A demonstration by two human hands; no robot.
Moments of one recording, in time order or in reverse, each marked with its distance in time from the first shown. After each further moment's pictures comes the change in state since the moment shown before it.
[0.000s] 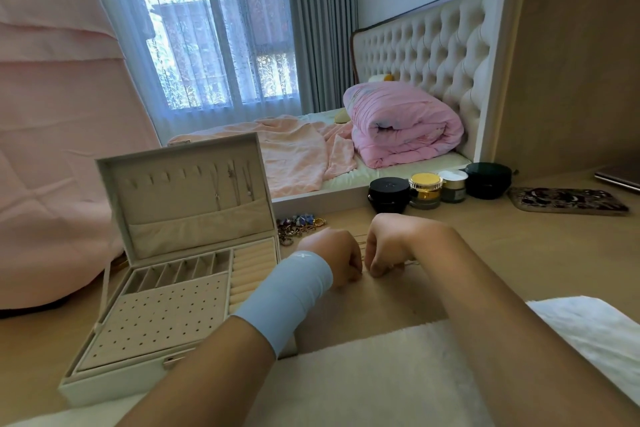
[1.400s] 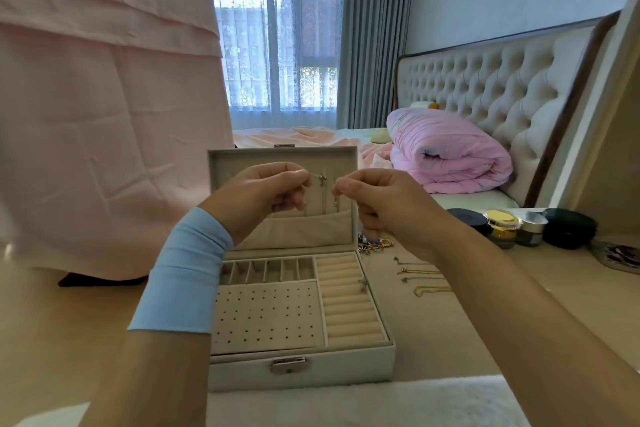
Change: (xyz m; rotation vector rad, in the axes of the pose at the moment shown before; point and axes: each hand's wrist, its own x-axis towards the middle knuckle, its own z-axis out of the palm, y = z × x) left_hand -0.111 -0.176 -0.091 -1.279 0.417 0.238; right_hand -0.029 -0.156 -0.008 0.910 0.268 -0.583
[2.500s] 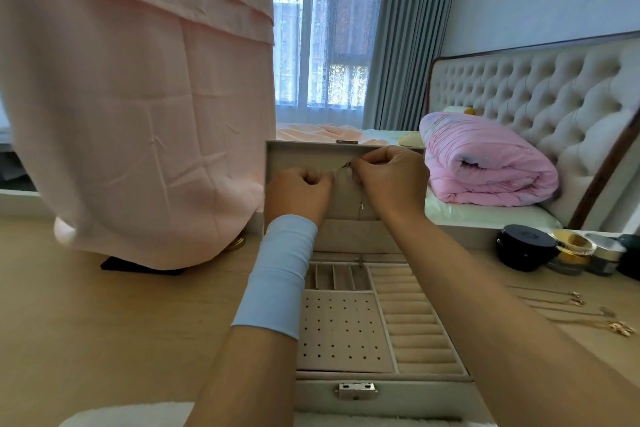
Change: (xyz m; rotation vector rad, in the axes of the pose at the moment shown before) left_hand 0.028 -0.047 -0.018 0.483 0.784 -0.138; right_hand 0.112 0.031 0.077 -0.393 0.651 -0.174
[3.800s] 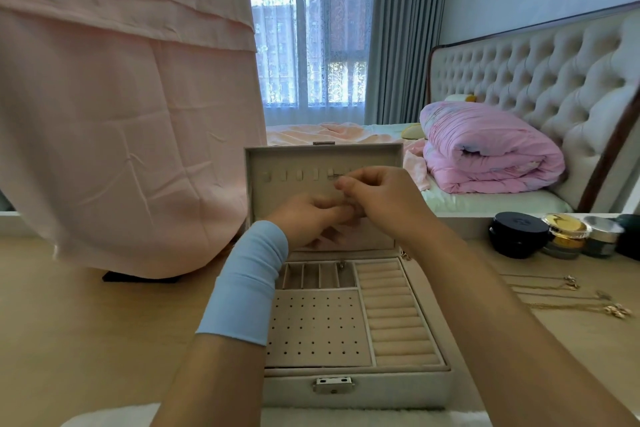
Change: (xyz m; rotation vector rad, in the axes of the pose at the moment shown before) left_hand -0.021 0.015 -0.007 -0.032 -0.764 -0.096; right_hand -0.028 -0.004 -0.056 0.198 -0.465 0.083
